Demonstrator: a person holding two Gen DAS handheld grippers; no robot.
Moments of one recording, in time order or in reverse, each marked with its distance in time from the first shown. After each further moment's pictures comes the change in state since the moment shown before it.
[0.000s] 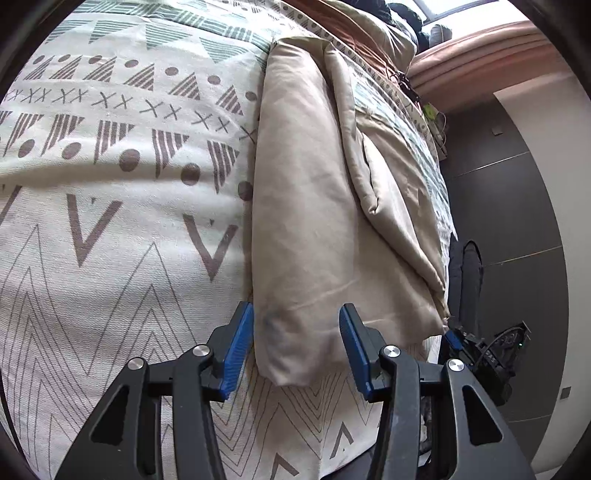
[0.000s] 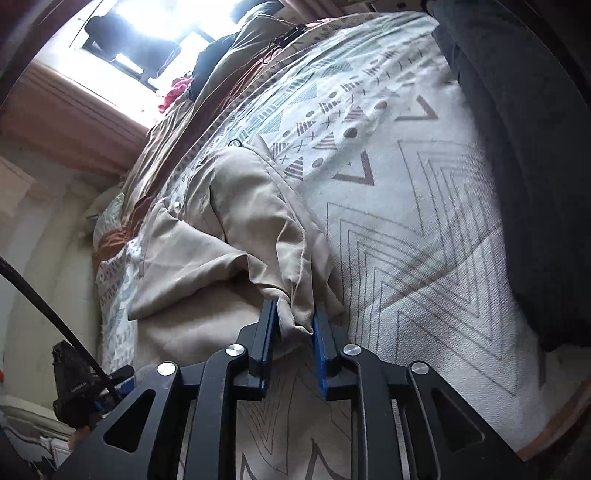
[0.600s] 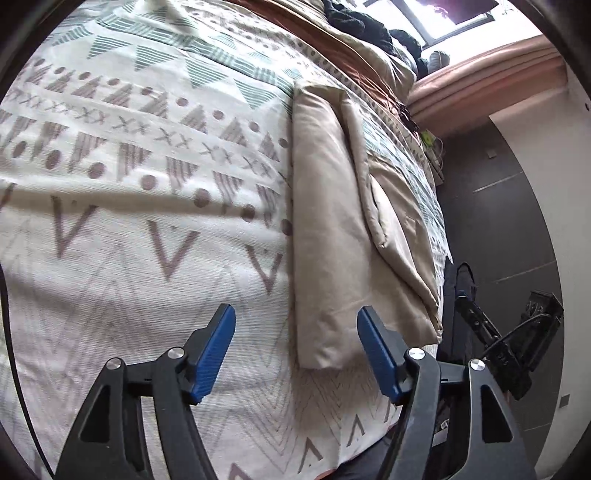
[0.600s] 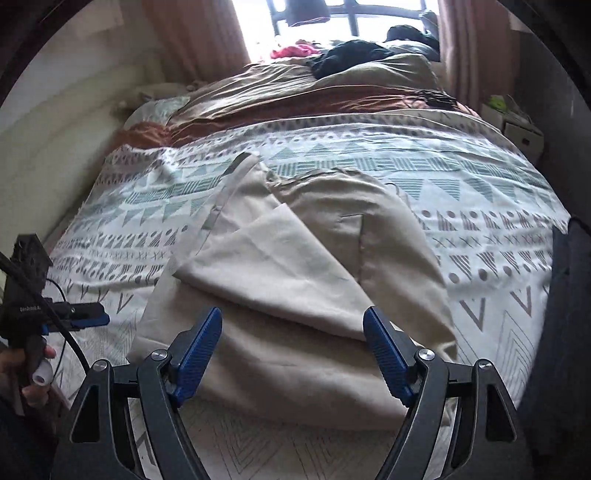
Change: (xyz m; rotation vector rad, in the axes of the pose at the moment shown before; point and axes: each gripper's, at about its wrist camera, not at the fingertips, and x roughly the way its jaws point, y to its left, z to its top) left arm -0.063 0.034 0.002 -0.019 -0.106 0.008; right arm 0.039 0.188 -0.015 -0.658 0.040 -0.064
